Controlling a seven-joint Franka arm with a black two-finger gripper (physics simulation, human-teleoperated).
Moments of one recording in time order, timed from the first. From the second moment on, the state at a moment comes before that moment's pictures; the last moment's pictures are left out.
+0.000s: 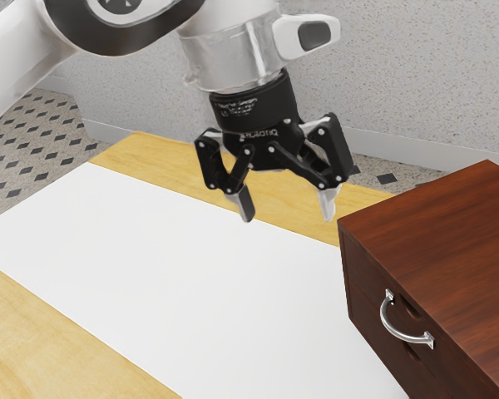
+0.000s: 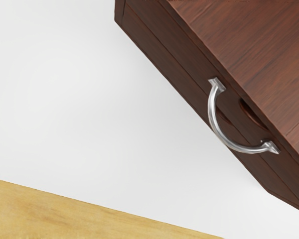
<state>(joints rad) -0.02 0.12 -0.36 -1.12 -0.09 1.27 -0.74</state>
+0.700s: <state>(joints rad) -0.10 -0.03 -0.34 -1.54 0.03 1.55 -1.33</state>
